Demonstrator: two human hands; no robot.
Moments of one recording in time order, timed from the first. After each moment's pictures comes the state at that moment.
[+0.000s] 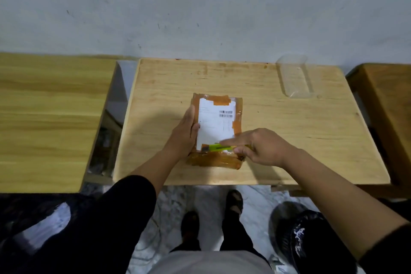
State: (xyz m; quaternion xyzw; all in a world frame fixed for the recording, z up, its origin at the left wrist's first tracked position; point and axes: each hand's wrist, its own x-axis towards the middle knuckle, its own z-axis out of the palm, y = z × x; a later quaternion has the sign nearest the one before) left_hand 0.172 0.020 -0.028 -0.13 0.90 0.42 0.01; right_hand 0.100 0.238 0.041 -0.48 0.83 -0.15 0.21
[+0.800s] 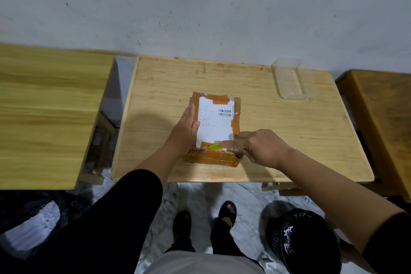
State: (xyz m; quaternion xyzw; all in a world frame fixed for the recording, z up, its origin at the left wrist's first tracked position) left_hand 0.171 0.020 -0.029 -0.13 0.89 0.45 0.03; right_hand 0.113 0.235 0.045 -0.54 0.83 -0.04 0.10
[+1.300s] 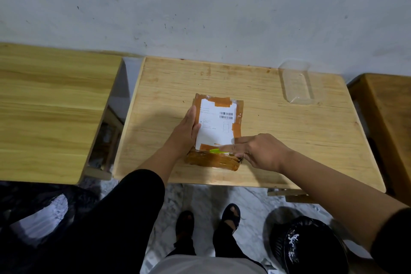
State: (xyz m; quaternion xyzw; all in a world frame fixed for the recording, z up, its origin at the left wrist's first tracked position) left_hand 0.172 0.018 -0.031 -0.12 0.91 0.40 0.05; right_hand 0.100 0.240 0.039 -0.56 0.81 -0.02 0.19
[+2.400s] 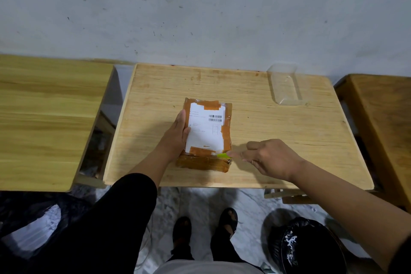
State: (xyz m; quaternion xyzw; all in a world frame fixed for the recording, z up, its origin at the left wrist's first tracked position) left_hand 0.171 0.023 -0.029 -0.13 0.91 0.40 0.03; right_hand 0.100 0.290 0.046 -0.58 0.81 -0.05 0.06
